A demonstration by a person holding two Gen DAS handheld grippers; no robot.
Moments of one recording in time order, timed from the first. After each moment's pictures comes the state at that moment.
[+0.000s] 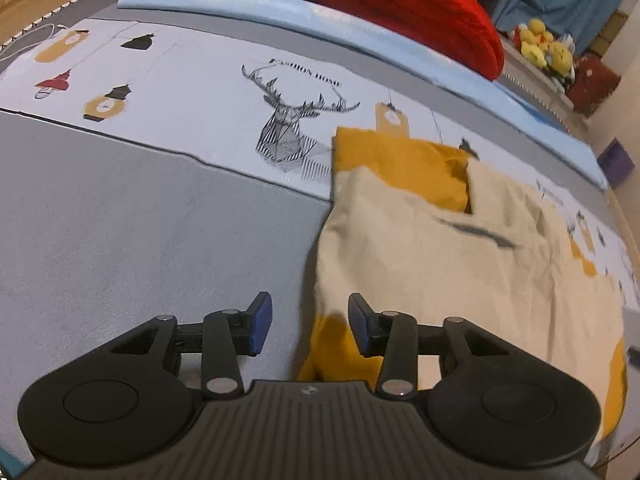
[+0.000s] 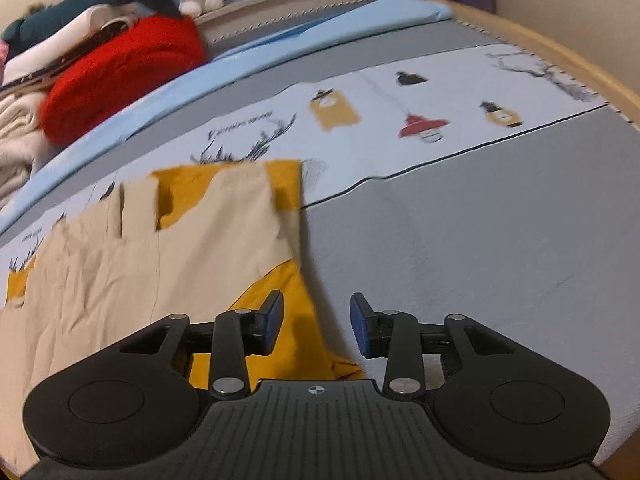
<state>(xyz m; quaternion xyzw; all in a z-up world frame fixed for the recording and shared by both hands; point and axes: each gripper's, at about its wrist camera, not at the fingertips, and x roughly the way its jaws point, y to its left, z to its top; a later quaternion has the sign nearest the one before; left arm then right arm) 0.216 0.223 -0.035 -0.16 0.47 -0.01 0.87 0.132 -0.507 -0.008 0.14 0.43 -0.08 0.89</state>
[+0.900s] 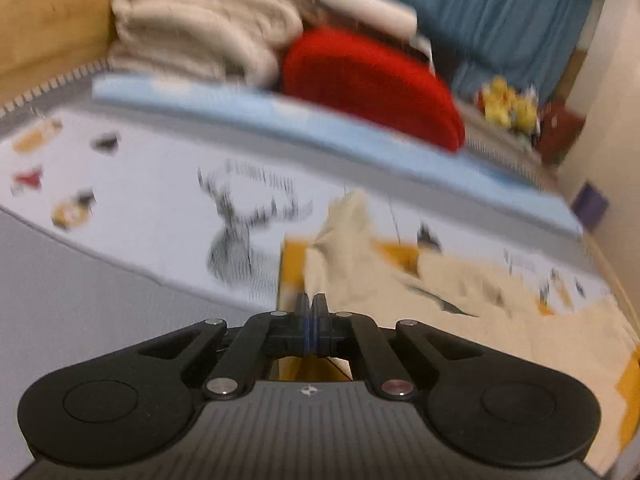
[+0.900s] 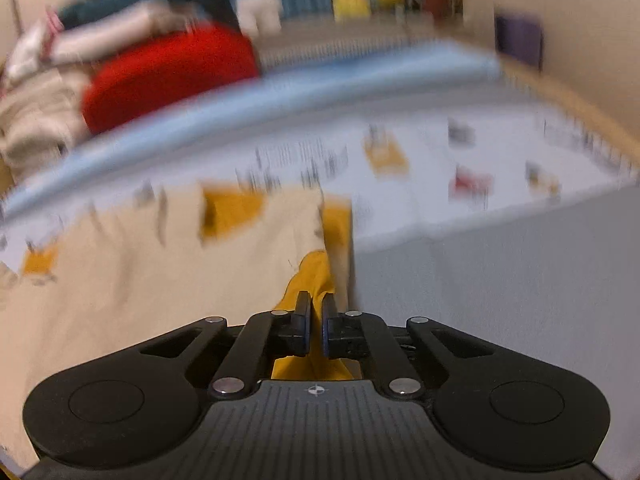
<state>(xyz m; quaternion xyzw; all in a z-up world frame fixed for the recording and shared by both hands) 0.233 0.197 0.009 -0.15 0.33 -0.01 0.93 0.126 -0.472 0.037 0.06 0.32 -0.04 0.94</state>
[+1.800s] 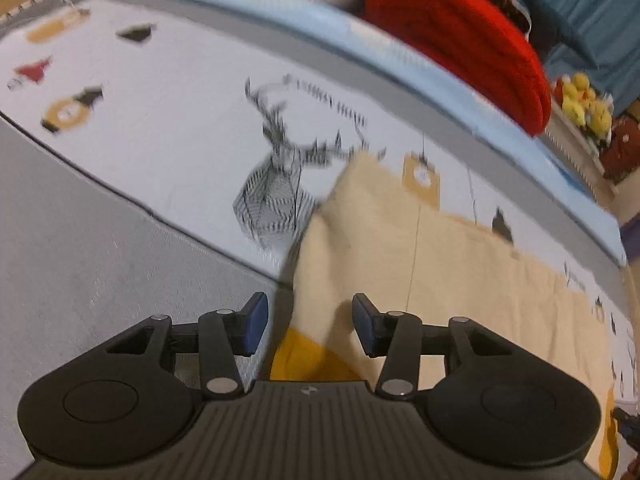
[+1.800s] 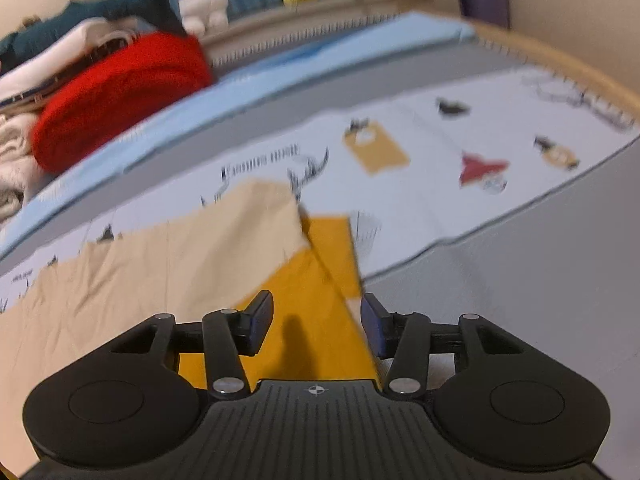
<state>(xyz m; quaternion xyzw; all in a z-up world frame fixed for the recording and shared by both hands) 0.330 0.216 -0.071 -0.22 0.46 0.04 0.86 0.233 -0.481 -0.030 0.14 0.41 -0.10 0.89</state>
